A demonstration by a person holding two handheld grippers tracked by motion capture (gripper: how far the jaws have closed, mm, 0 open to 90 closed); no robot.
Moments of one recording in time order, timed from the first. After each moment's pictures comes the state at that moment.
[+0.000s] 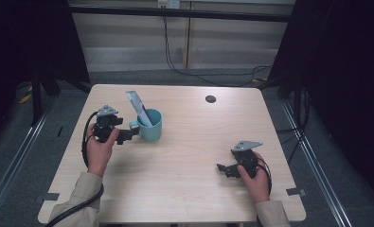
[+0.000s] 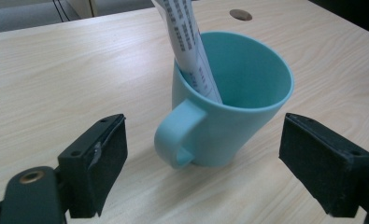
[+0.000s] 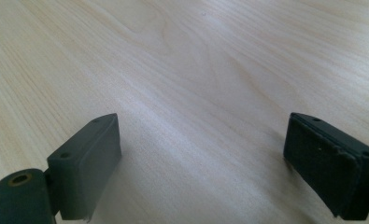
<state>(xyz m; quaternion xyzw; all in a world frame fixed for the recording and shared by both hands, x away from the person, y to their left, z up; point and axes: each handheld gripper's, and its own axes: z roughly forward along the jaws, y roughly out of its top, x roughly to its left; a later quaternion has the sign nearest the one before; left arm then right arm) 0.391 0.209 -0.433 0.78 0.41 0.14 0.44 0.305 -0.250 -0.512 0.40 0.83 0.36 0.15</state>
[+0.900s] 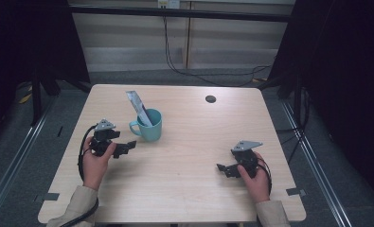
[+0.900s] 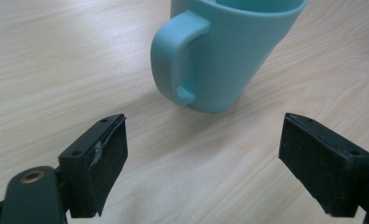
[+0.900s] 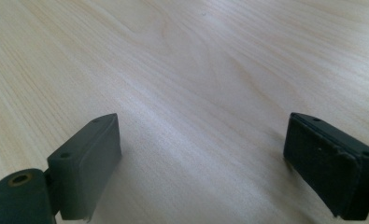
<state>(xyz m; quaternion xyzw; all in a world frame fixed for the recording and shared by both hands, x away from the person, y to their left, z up) 0.366 0.223 -0.466 0.79 0.41 0.13 0.43 0.305 -0.250 -0.512 0.40 0.83 0.36 0.15</state>
